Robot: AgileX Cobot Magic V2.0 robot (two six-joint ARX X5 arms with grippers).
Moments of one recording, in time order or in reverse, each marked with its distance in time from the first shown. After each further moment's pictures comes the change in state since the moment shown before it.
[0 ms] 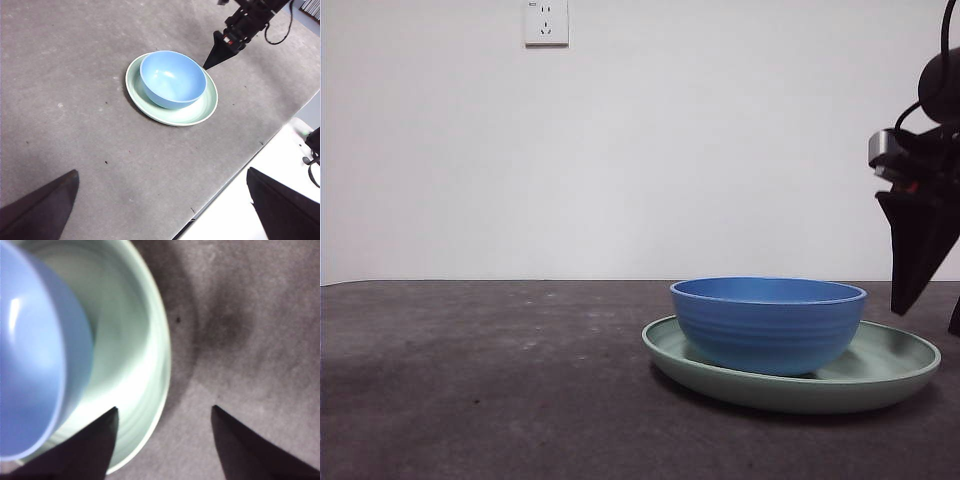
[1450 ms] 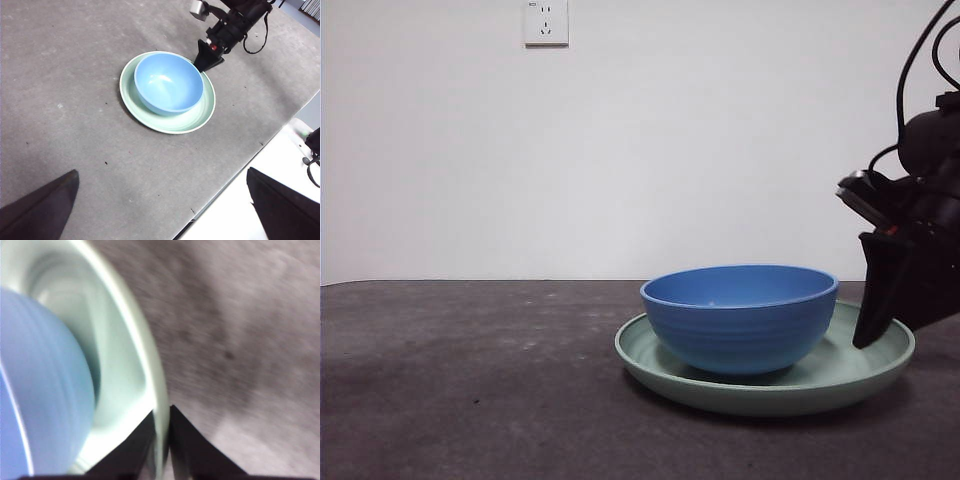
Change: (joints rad) left arm 0.000 0.000 0.000 0.002 0.000 0.000; right arm 0.000 0.164 0.029 0.101 -0.237 0.066
